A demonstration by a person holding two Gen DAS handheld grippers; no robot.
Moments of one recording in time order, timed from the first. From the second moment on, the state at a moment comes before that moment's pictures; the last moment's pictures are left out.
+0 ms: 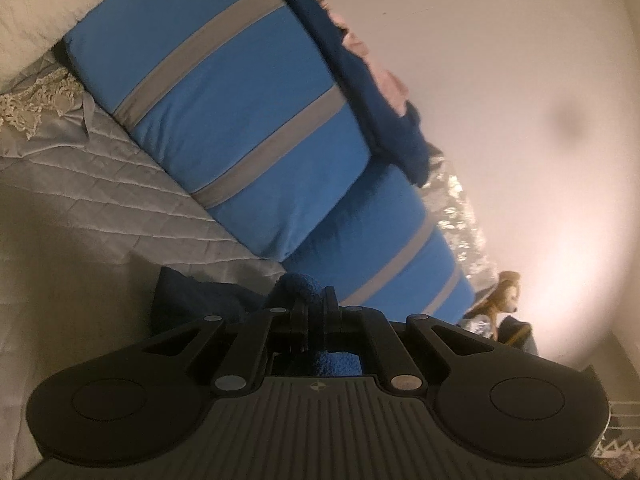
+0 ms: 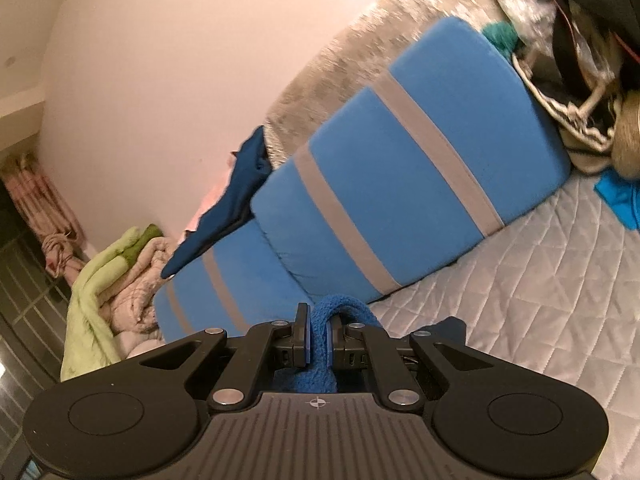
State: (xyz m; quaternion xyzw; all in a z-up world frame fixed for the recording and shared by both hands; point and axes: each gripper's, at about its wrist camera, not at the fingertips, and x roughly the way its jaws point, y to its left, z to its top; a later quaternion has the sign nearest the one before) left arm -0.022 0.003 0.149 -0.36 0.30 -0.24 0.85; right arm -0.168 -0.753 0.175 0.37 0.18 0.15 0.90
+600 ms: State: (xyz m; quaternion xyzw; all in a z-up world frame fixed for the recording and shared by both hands) left arm 0.095 -0.013 0.069 -0.39 0.38 -0.18 0.82; right arm -0.036 -0.762 0.086 0.41 0.26 0.09 0.87
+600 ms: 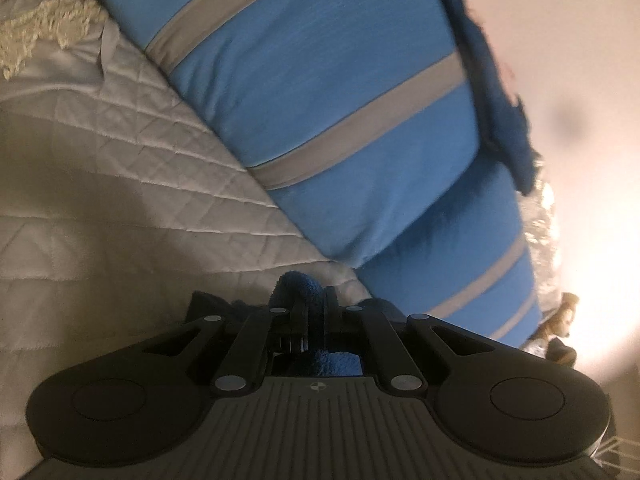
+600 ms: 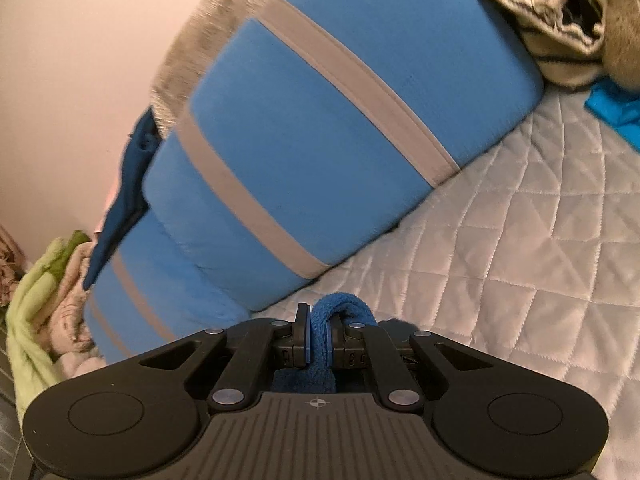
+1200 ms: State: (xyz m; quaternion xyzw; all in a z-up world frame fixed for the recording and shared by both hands) left arm 0.087 -0.014 0.133 -0.37 0.28 -0.11 0.88; right arm -0.020 -0.740 0.134 0.25 0.20 0.01 0.95
